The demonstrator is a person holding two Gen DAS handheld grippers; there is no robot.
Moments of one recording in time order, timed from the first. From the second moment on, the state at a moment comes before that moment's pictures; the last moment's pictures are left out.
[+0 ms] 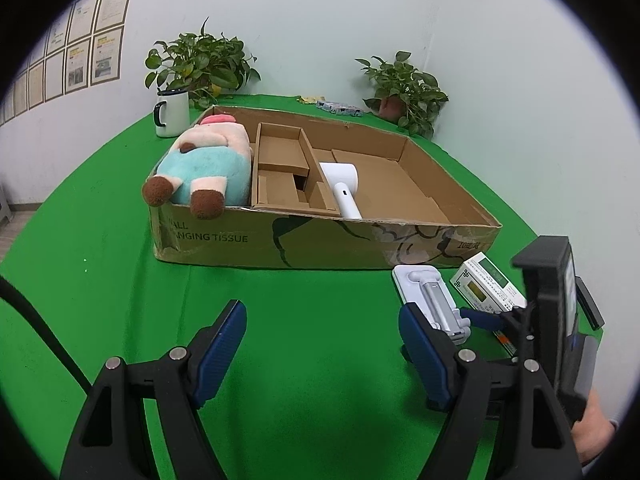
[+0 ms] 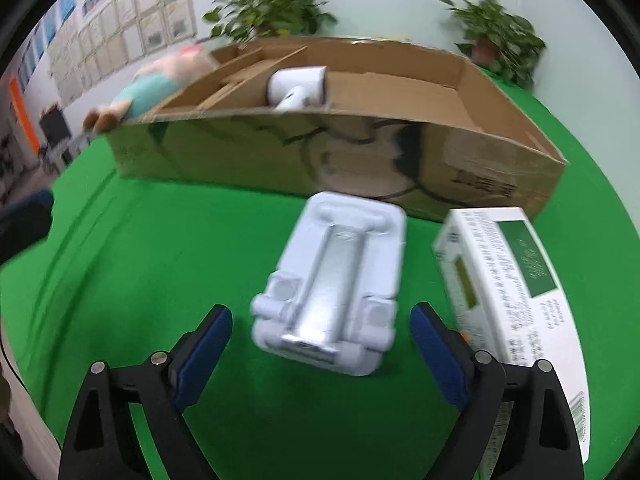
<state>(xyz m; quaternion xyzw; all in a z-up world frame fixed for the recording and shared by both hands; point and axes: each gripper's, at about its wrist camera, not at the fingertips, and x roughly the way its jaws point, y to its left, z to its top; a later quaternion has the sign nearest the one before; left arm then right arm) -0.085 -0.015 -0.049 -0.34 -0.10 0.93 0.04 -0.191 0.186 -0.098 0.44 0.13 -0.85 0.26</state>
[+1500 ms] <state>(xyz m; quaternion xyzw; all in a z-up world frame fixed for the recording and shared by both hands) -0.076 0.024 -0.120 -0.45 -0.28 0.81 0.24 -0.087 0.191 -0.103 0.43 0.03 -0.85 0.30</state>
